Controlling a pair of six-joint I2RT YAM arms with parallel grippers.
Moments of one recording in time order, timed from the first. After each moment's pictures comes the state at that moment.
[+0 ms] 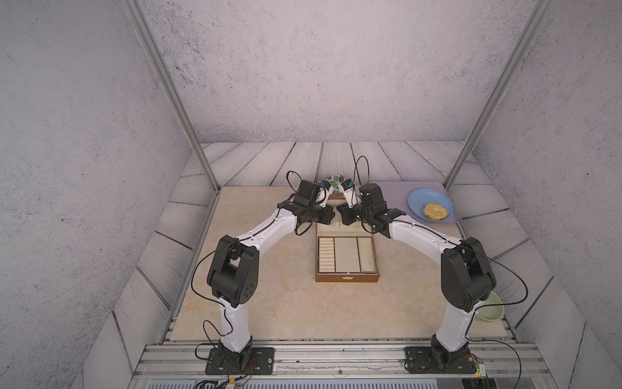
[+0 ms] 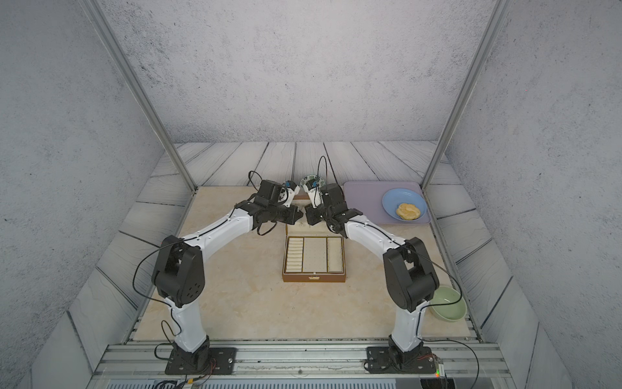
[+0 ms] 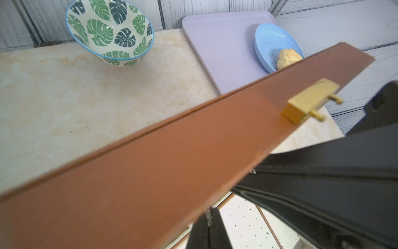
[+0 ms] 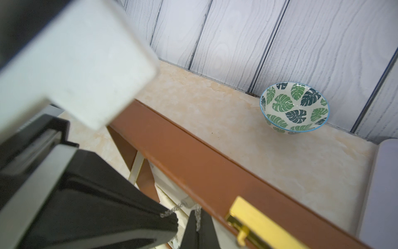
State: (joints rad) left arm -0.52 1.91 1.55 -0.37 0.32 -0.19; right arm 0.52 1.84 1.40 -0.11 -0.23 0.02
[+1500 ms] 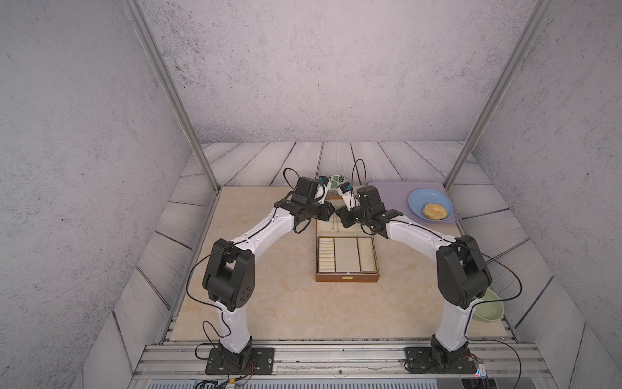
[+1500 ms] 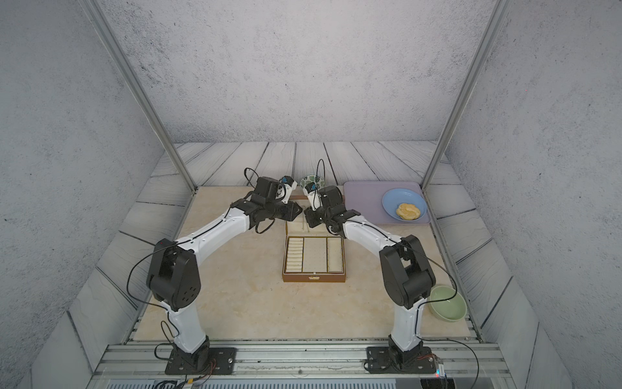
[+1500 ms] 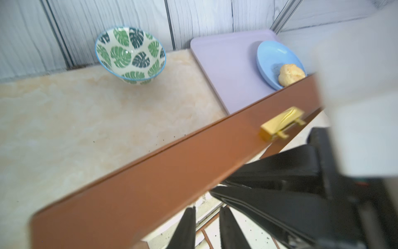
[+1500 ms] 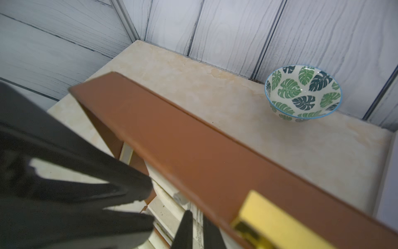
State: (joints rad) left arm -0.52 1.84 1.56 -0.37 0.27 -0.20; right arm 0.52 1.86 1.40 -0.13 -0.24 0.03
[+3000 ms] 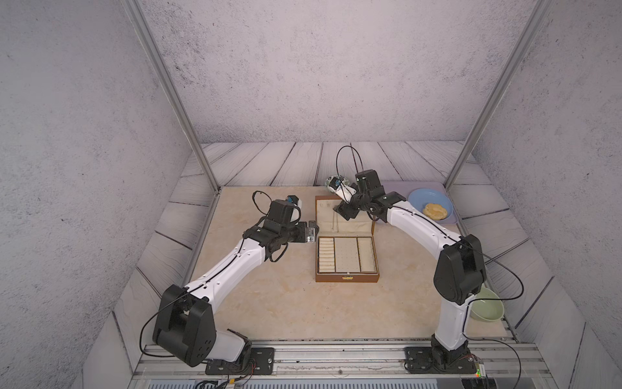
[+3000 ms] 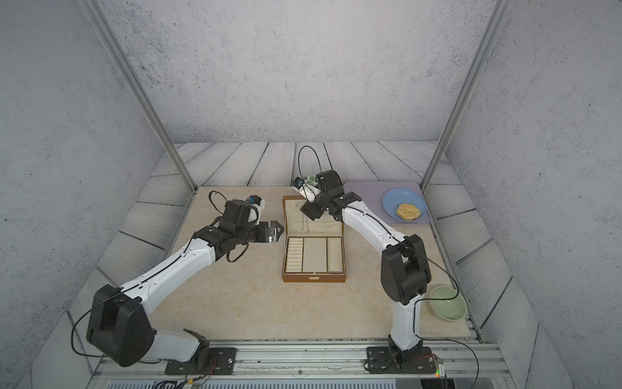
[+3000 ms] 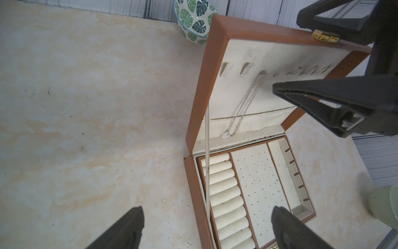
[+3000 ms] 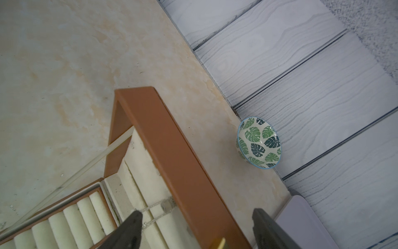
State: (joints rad) left arm -0.47 1.41 1.10 -0.39 0.14 -0.36; right arm 0.52 1.91 1.70 -0.45 -0.16 -0.54
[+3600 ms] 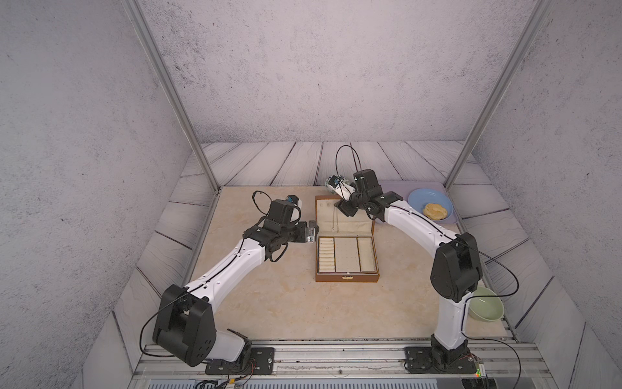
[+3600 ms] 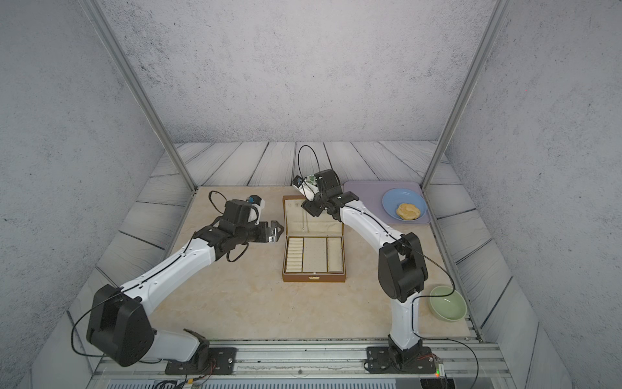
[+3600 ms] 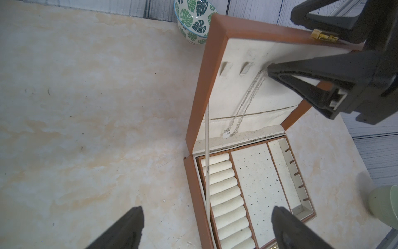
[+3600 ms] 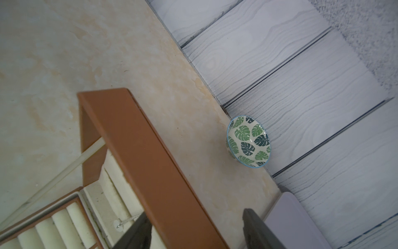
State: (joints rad) left arm -0.47 1.41 1.10 -0.39 0.14 -0.36; right arm 0.52 1.95 1.72 -0.41 -0.09 -0.53
